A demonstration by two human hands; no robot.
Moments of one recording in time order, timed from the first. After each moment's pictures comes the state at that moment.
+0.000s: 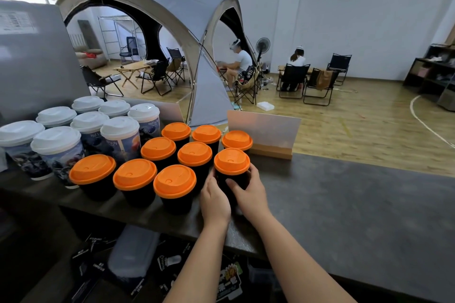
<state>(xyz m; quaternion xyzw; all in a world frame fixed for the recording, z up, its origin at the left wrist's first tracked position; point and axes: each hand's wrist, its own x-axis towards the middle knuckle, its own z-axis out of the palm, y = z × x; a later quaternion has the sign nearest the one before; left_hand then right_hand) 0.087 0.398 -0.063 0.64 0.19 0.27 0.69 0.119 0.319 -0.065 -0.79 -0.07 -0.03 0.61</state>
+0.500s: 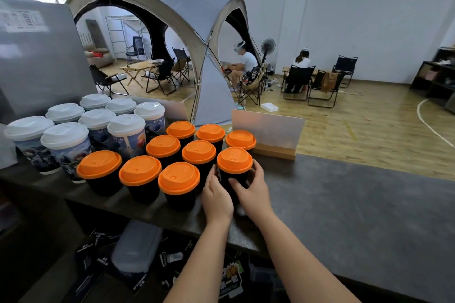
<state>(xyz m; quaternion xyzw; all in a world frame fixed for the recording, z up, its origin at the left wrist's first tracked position) 0.090 0.400 -0.068 0.64 0.21 0.28 0.68 0.120 0.319 -0.069 -0.79 -0.08 -0.04 0.61</state>
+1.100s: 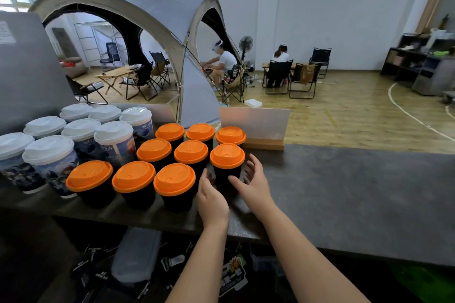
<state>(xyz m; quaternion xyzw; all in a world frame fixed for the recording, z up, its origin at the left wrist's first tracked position) 0.070 0.401 -0.064 0.61 0.23 0.26 0.71 0.113 0.310 -0.076 -0.75 -0.08 -0.04 0.65</state>
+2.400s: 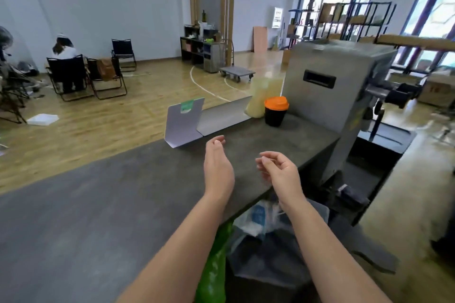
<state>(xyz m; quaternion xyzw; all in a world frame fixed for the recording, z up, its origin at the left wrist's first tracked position) 0.050 -0.252 -0.026 0.64 -0.16 -0.09 0.75 -0.046 -0.345 -0.042 -0.63 0.26 -0.35 0.65</state>
